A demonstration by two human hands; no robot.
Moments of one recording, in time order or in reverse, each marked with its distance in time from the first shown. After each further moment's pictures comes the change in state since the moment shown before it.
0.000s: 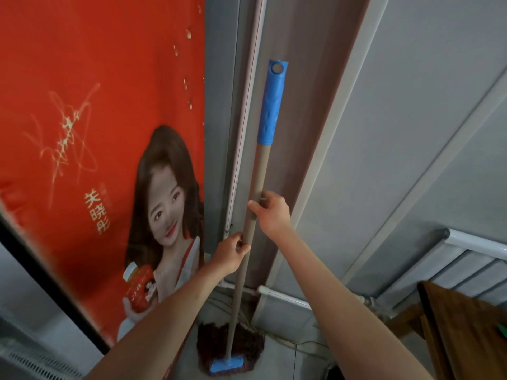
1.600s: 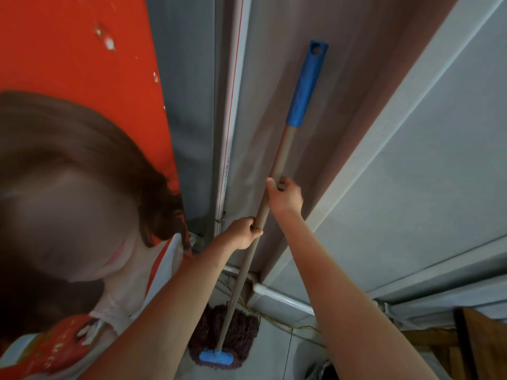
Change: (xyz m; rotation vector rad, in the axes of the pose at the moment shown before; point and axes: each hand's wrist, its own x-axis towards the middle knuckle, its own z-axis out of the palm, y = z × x) left_hand 0.223 -0.044 0.068 0.098 -0.249 -0.157; right_hand 0.189 0.106 0.028 0.013 0.096 0.340
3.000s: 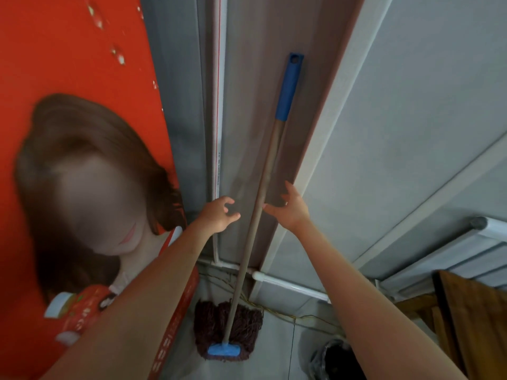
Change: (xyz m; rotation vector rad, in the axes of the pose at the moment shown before) left_hand -0.074 0.002 -0.041 0.069 0.191 0.027; right_hand -0.054 0.049 -0.059 -0.209 -0.185 -0.093
